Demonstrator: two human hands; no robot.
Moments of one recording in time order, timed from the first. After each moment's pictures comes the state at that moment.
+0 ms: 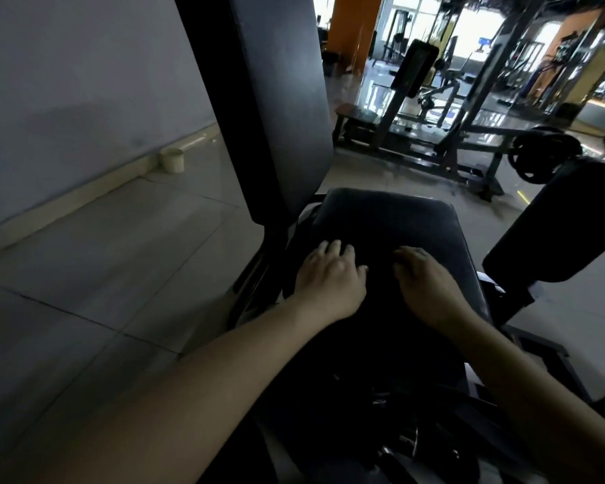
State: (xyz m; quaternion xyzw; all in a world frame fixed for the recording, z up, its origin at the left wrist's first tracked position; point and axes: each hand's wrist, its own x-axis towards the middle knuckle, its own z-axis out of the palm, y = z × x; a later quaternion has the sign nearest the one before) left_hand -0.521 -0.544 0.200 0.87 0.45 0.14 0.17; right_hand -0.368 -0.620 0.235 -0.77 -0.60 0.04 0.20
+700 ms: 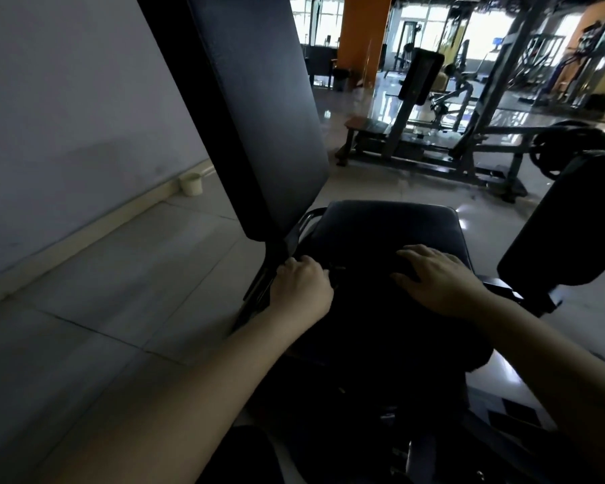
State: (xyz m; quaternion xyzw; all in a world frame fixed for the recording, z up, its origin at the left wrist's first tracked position) left_hand -0.537 -0.543 0.205 0.78 0.60 0.12 0.16; right_hand -0.317 -0.606 0.249 -0.73 -0.68 0.03 0.02
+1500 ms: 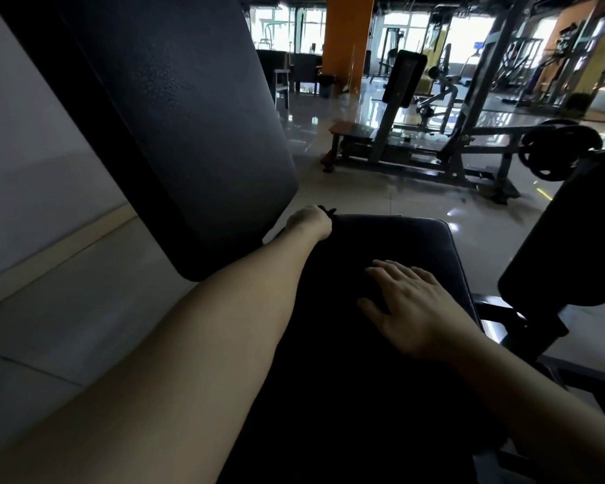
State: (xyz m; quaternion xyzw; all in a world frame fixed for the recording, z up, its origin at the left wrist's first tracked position) left_hand -0.392 -0.328 0.222 0.75 0.62 0.10 0.20; right_hand -0.302 -0.572 0.230 -0.70 -0.71 0.00 0.06
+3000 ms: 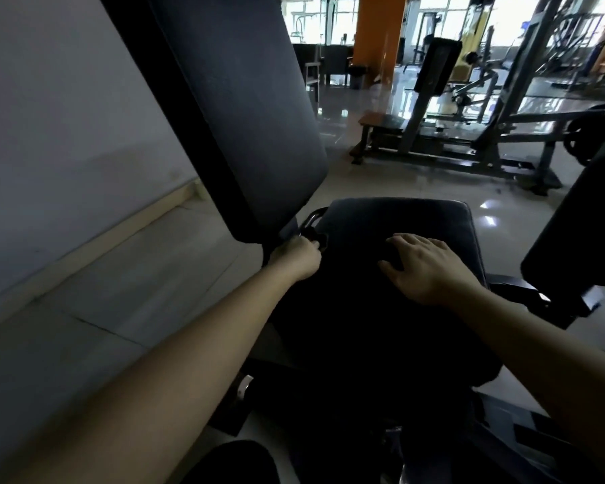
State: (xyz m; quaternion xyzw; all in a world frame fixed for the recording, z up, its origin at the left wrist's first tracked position) left_hand -0.506 -0.462 0.211 0.69 0.65 0.12 0.30; right_hand -0.303 -0.570 0.239 -0.70 -0.71 0.02 0.06
